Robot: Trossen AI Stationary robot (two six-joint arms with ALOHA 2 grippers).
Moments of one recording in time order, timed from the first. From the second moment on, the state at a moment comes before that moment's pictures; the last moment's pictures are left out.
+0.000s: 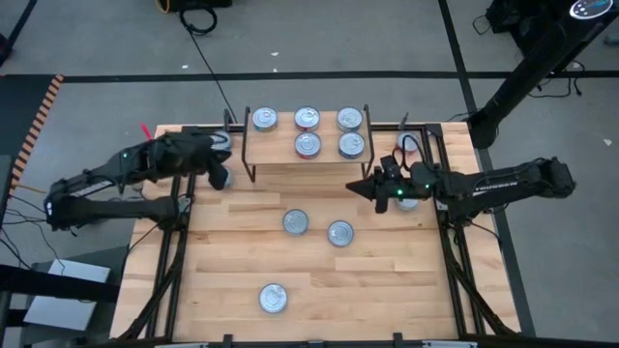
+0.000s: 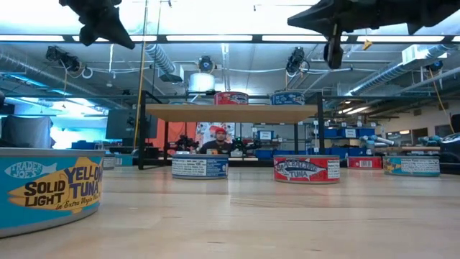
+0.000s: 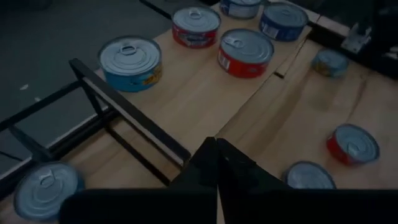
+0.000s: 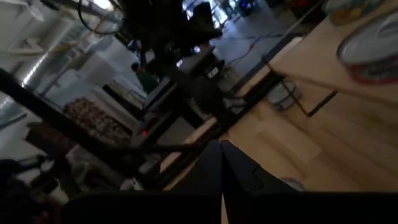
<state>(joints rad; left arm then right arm) 0.32 0.72 0.95 -0.80 -0.26 -0.30 -0.03 1.00 0.54 0.39 0.07 0.77</state>
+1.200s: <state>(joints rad) 1.10 1.37 1.11 -1.15 -0.02 0.65 -0.25 0.99 0.74 0.15 -0.34 0.64</state>
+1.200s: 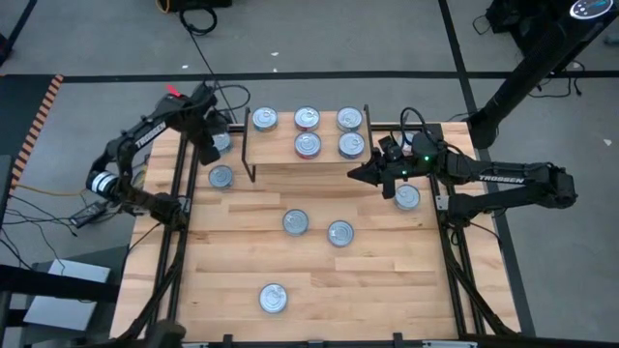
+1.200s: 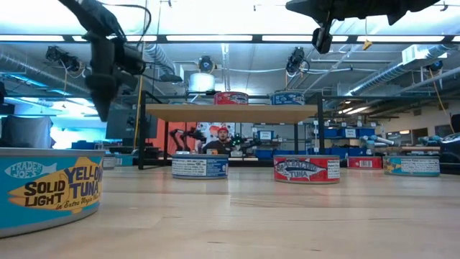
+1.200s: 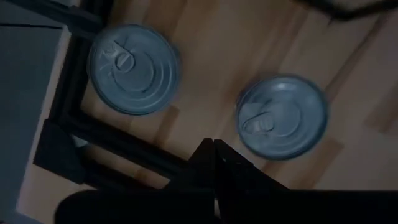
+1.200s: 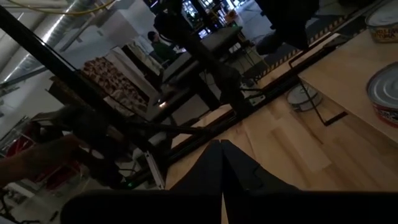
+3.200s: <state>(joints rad) 1.08 1.63 0.96 -0.76 -0.17 0.57 -0.25 0.99 0.74 0.17 -0.34 0.70</state>
